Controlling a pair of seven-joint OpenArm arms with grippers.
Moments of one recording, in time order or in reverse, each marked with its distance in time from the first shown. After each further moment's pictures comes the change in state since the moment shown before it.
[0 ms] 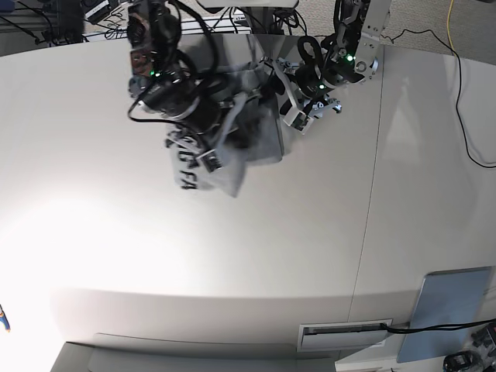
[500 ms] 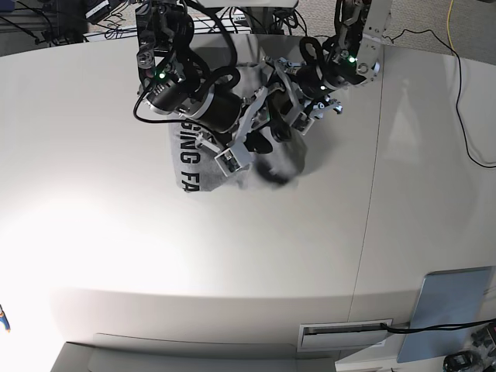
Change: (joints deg) left arm -0.3 0.1 -1.9 0.0 -0.5 -1.3 2.4; right arm 0.3 -2.6 -0.7 0.7 13.1 2.4 -1.5
